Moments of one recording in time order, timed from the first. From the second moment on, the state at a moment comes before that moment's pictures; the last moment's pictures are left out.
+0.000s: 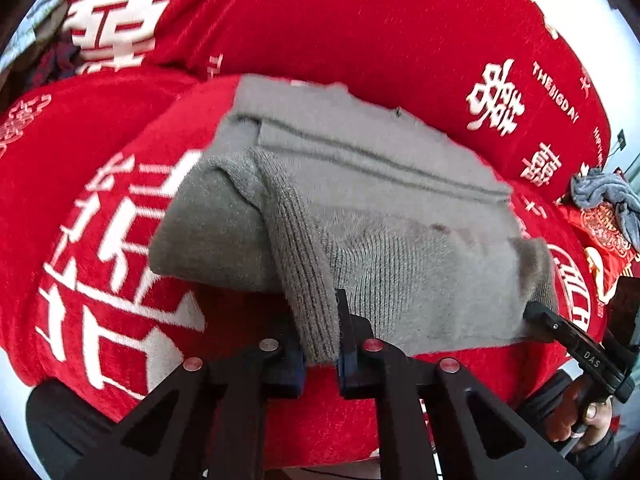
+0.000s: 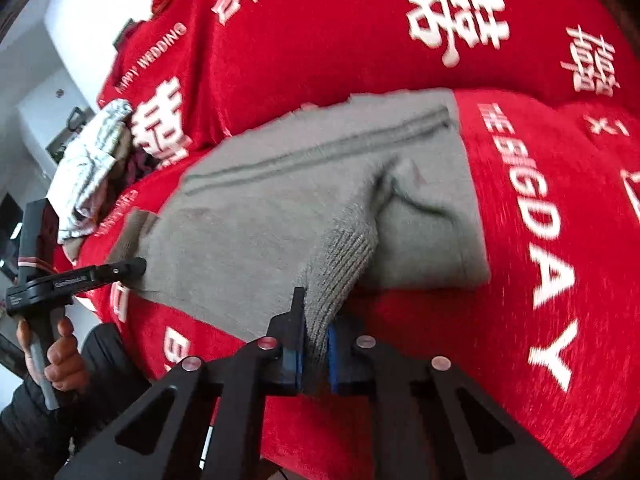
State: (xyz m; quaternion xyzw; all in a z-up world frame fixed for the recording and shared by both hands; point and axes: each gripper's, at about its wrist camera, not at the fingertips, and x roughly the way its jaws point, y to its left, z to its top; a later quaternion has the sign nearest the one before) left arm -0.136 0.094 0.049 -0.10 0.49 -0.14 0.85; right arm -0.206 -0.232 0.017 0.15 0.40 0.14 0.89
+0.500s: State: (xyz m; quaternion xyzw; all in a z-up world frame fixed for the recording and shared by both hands) left arm -0.063 0.095 0.113 -0.14 0.43 -0.13 0.88; right arm -0.143 -0.249 0.094 0.19 0.34 0.13 0.91
